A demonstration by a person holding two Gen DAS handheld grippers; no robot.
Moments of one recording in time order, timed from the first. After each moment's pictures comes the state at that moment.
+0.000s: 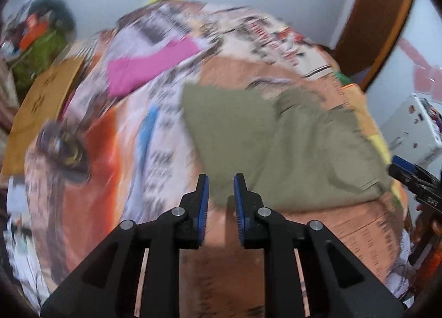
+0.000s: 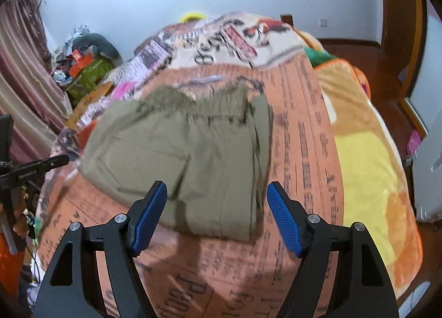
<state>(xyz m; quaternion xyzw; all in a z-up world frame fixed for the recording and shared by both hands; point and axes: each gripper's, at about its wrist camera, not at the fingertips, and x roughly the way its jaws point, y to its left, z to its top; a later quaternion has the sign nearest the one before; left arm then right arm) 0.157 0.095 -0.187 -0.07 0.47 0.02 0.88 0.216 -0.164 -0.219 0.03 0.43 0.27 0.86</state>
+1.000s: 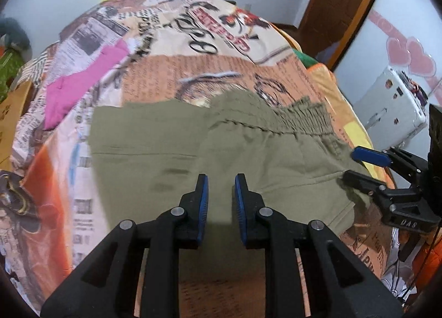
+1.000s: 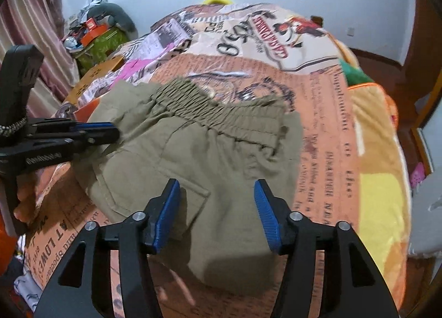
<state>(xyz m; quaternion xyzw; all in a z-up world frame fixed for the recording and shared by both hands) 0.228 0.043 -0.209 -0.05 0.50 -0.06 0.86 0.245 -0.130 -0.229 -0.05 0.46 0.29 0.84</state>
